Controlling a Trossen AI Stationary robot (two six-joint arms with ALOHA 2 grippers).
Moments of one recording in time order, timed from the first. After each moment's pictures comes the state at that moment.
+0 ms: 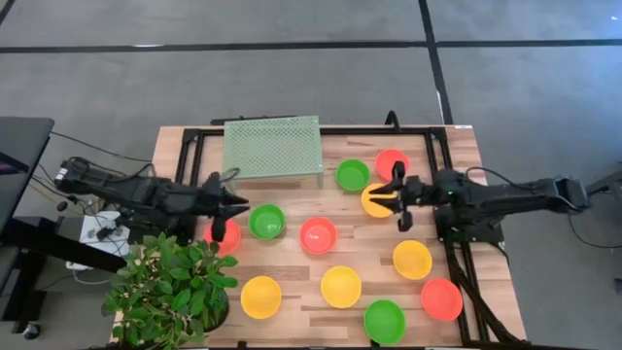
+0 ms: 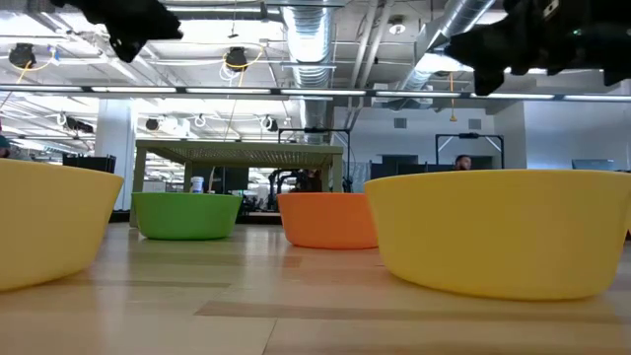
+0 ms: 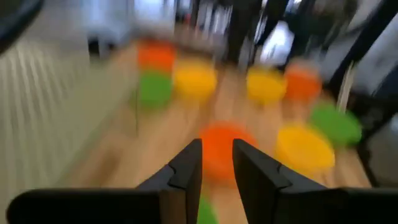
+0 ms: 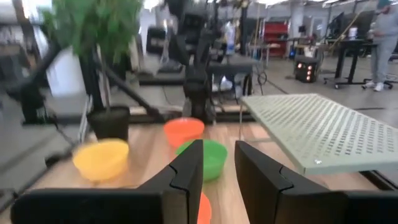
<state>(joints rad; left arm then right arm) -0.31 0.68 0.66 -0.44 -0.42 -0.38 -0.07 0.67 0.25 0.43 -0.07 0.00</state>
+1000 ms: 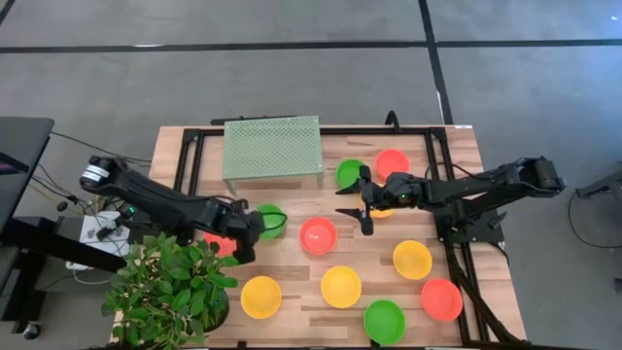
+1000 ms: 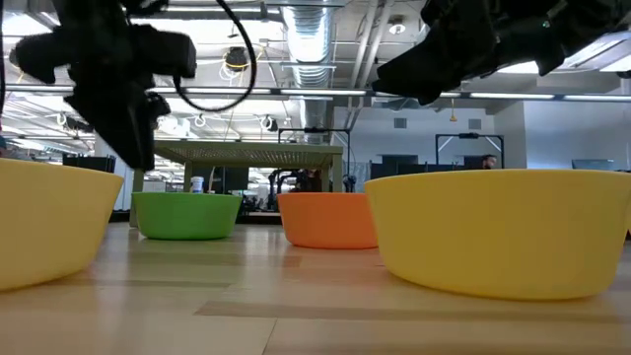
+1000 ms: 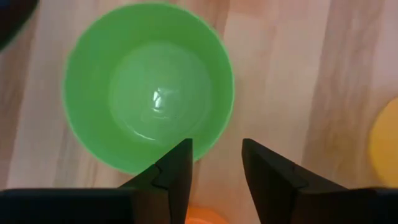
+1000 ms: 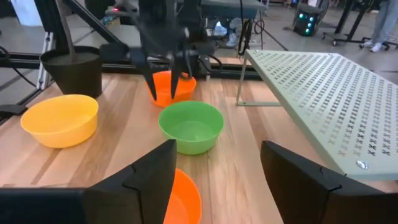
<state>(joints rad) -0.31 1.34 0.79 -0.69 -0.21 -0.37 -0.01 1.22 0.53 0.46 0.03 -0.06</state>
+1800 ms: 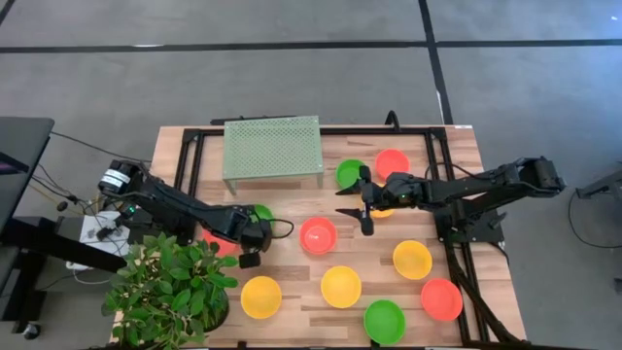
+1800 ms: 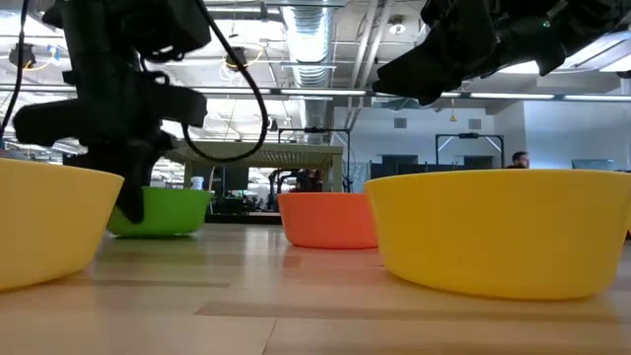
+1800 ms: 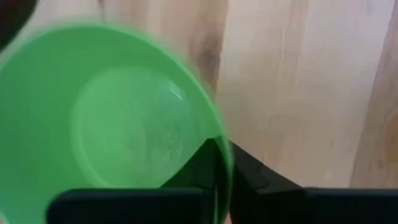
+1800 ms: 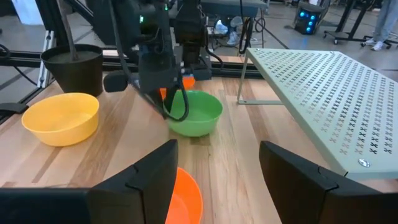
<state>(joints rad) -0.31 1.52 0.79 -0.62 -0.22 -0.34 -0.01 1.22 0.53 0.45 0.03 -0.06</state>
